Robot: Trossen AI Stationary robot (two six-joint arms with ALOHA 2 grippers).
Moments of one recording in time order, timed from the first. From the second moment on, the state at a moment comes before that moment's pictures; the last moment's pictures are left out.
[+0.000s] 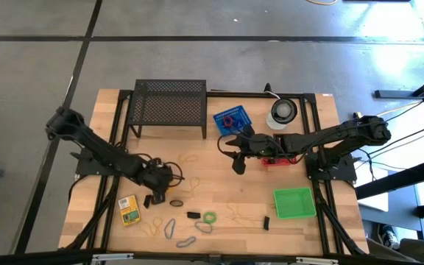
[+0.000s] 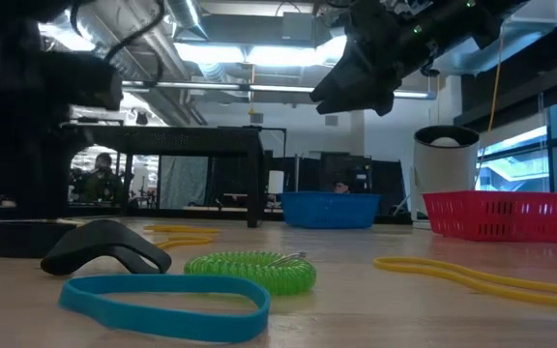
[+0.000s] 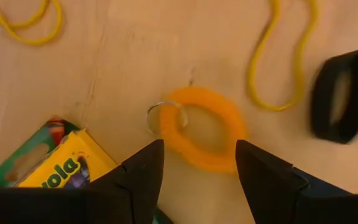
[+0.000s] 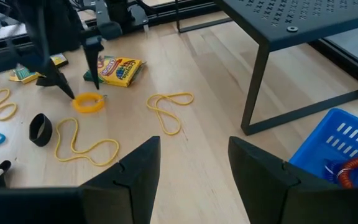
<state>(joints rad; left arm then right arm) -0.46 1.39 0.63 -0.49 -0.20 -0.70 0.10 1.43 0.81 0.10 0.27 0.27</state>
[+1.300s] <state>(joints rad) -0.45 1.42 0.73 0.51 -0.53 0.44 0.10 1.43 0.81 0.11 0.27 0.23</state>
